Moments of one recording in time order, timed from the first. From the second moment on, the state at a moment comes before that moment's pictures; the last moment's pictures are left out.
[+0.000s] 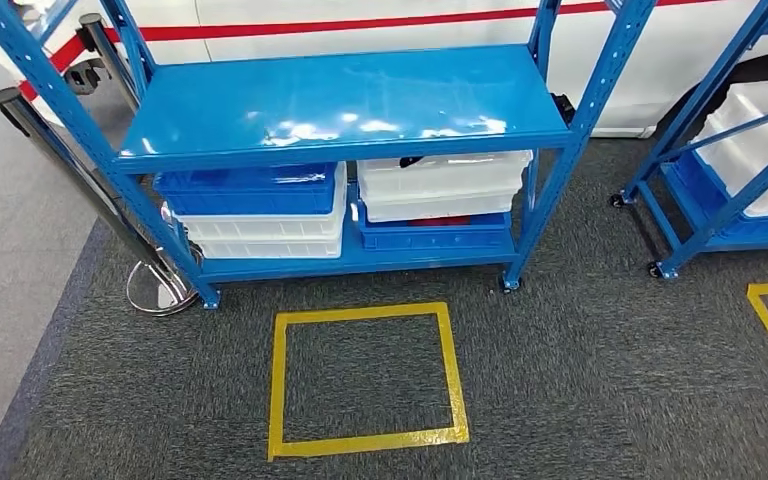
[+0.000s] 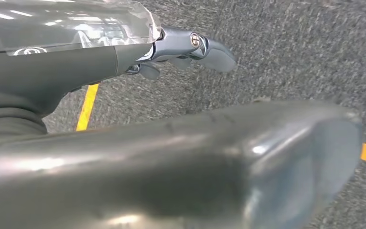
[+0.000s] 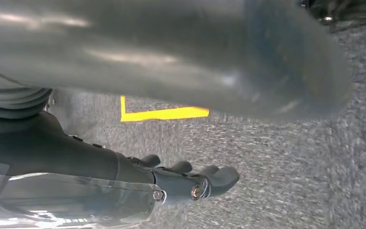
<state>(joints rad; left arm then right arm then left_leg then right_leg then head) -0.07 -0.13 1.37 -0.25 -0.92 0.07 -0.44 0.02 0.22 -1.04 -0.34 1.15 -0.18 0.07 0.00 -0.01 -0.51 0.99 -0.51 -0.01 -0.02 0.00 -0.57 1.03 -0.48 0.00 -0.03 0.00</state>
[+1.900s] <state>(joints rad) -0.07 -0.13 1.36 -0.24 -0.97 0.08 -0.41 -0.02 0.20 -1.18 -0.27 1.19 -0.15 0.00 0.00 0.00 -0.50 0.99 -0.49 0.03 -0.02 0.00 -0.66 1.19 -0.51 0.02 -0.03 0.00</state>
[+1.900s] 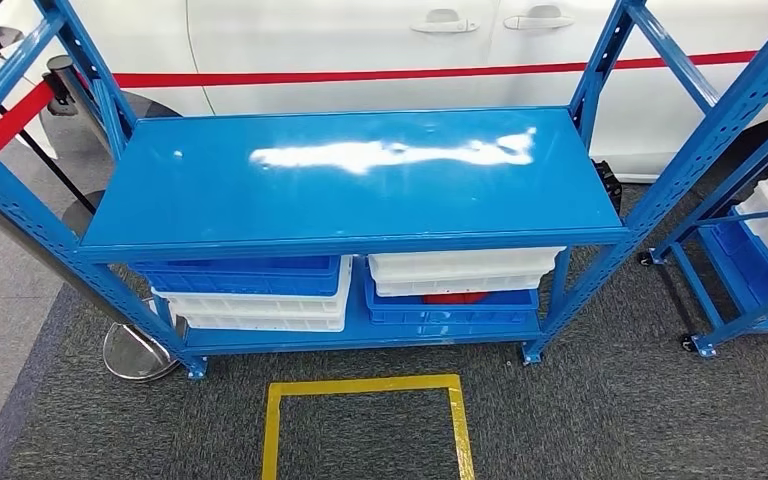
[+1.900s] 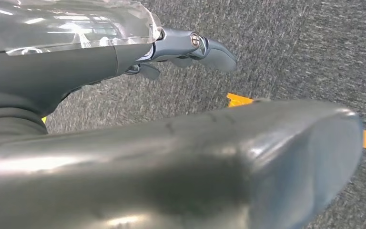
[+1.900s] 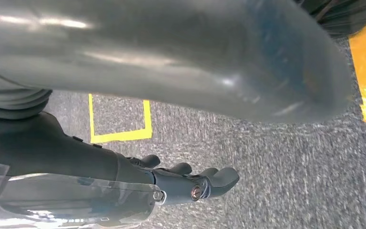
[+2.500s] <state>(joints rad) -0.07 -0.13 1.36 -0.24 -0.98 0.09 -0.40 -0.02 0.21 -1.19 -0.27 1.20 -0.15 0.00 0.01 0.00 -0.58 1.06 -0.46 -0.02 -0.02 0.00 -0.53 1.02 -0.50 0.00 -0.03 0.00</state>
